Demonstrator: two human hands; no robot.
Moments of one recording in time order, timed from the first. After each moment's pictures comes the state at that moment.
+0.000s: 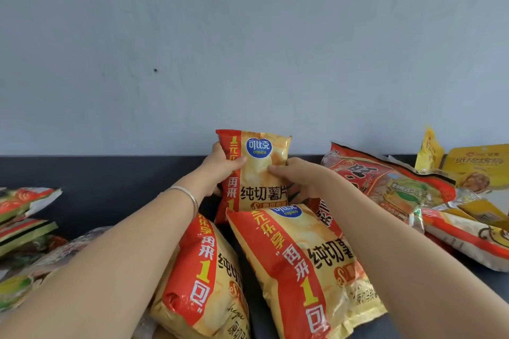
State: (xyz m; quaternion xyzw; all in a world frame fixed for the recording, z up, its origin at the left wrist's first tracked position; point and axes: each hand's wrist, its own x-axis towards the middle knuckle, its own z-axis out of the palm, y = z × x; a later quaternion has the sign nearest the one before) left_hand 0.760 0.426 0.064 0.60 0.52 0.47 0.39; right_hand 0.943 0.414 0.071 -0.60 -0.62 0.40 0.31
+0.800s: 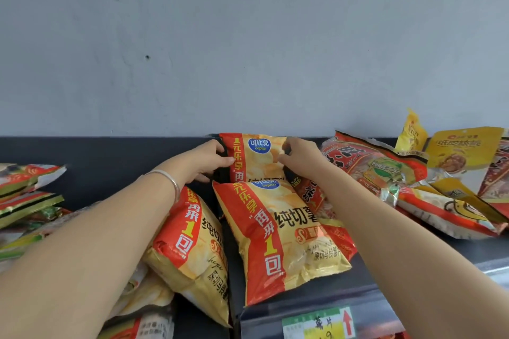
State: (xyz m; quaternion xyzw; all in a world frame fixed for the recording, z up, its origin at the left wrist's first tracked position) left_hand 0.769 0.378 0.060 0.66 0.62 0.33 0.29; right_hand 0.977 0.375 0.063 -0.63 -0.73 0.02 0.29
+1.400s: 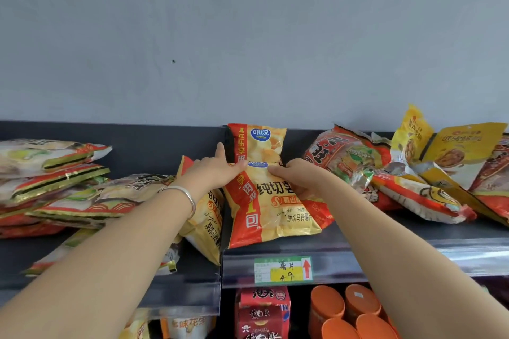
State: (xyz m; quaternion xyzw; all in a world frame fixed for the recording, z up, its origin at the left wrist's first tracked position) left_hand 0.804 0.285 0.028 0.64 0.74 0.19 0.06; right_hand 0.999 0.315 0.031 -0.61 -0.67 0.35 0.25
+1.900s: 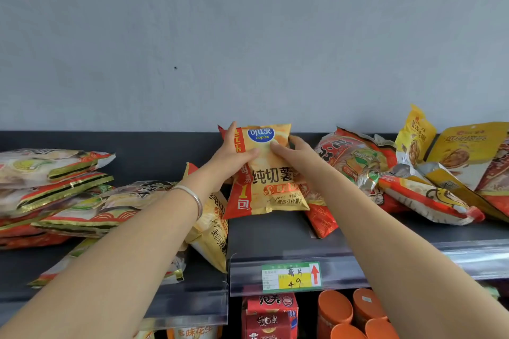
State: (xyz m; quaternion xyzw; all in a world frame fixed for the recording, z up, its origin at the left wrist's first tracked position) left_hand 0.819 0.282 0.049 0.63 0.50 0.50 0.32; right_hand 0.987 0.311 0.049 -0.48 -0.64 0.40 0.44
